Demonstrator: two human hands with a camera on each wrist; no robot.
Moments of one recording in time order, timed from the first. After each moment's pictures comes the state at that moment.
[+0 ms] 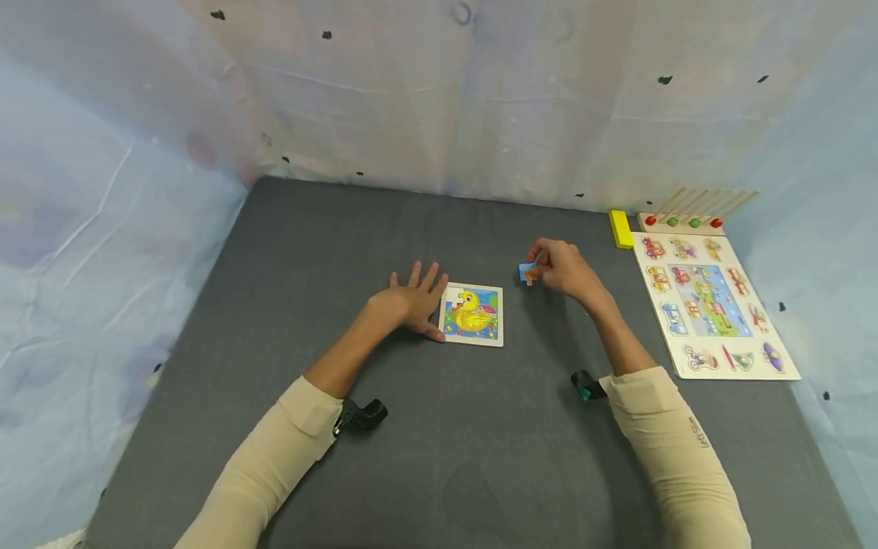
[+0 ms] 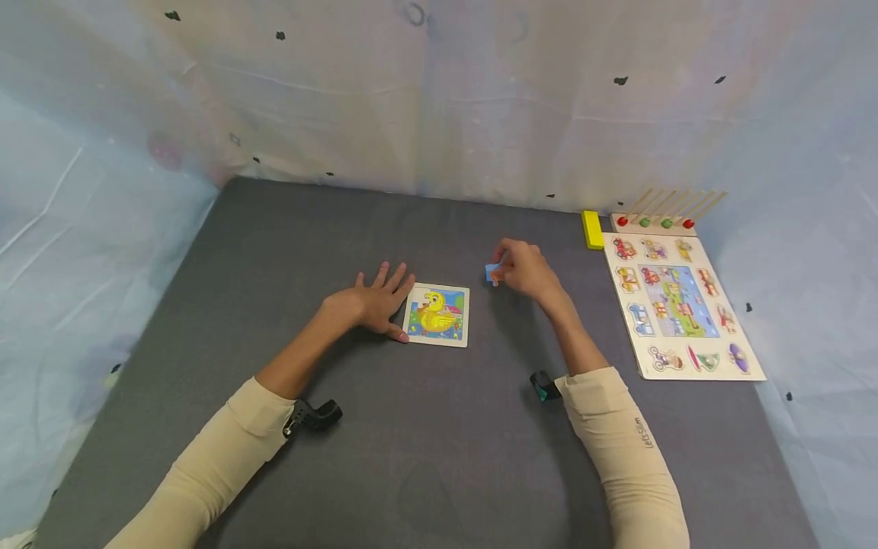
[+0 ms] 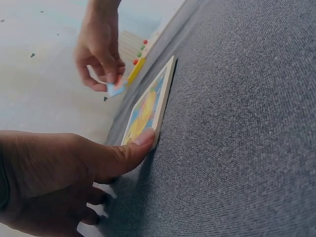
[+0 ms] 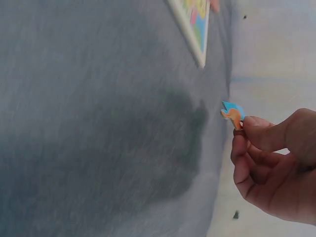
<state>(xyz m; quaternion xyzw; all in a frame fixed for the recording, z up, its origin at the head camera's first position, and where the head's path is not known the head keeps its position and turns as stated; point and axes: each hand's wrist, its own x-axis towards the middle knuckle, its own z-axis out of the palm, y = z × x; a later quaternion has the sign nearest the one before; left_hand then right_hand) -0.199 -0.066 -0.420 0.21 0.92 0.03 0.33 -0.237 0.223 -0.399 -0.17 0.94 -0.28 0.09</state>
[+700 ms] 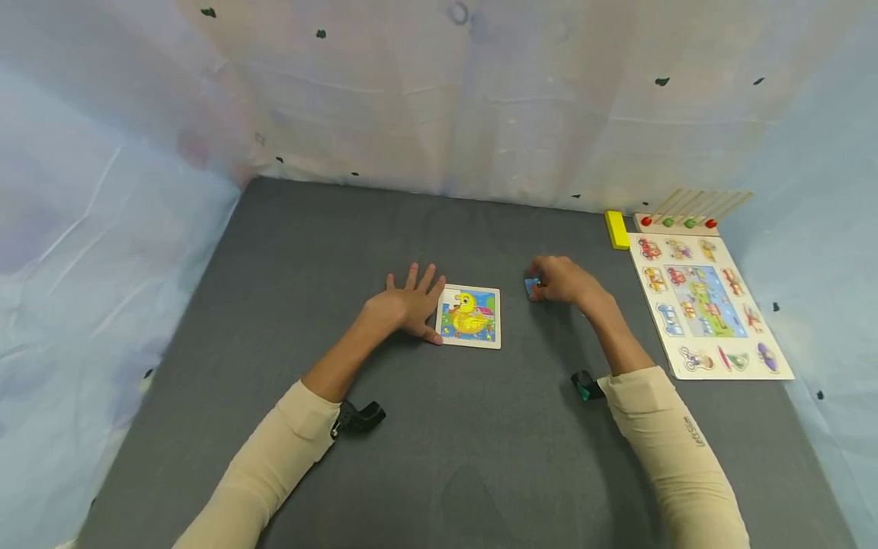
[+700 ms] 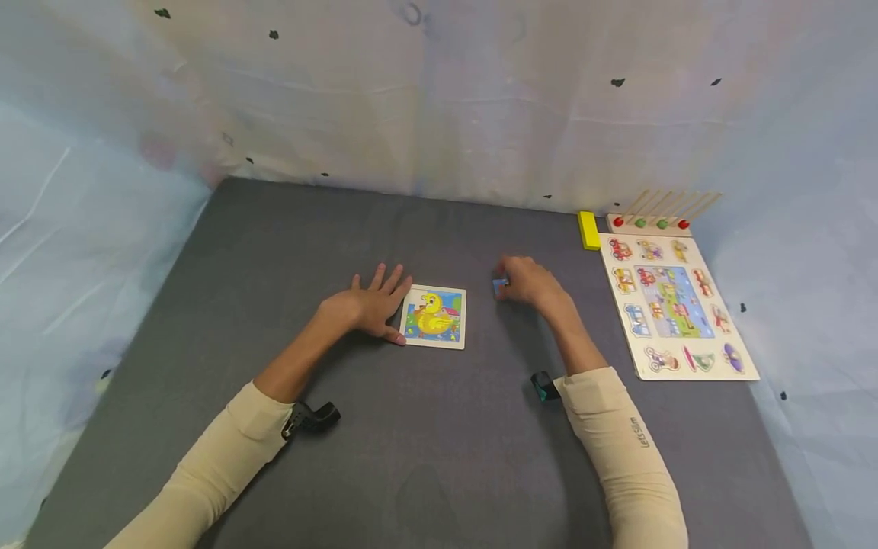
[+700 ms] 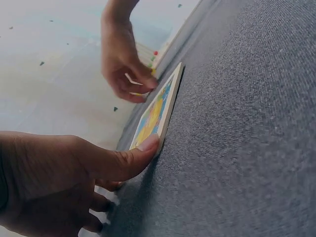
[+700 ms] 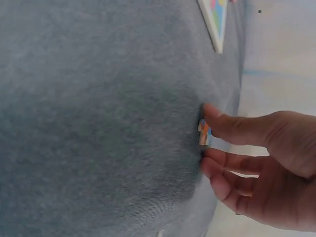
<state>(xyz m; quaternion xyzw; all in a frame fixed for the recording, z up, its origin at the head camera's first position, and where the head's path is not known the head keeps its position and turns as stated) -0.200 -0.065 -0.423 0.22 0.92 0.02 0.32 -0.244 0.233 -0.410 -0.16 0.96 -0.14 0.19</state>
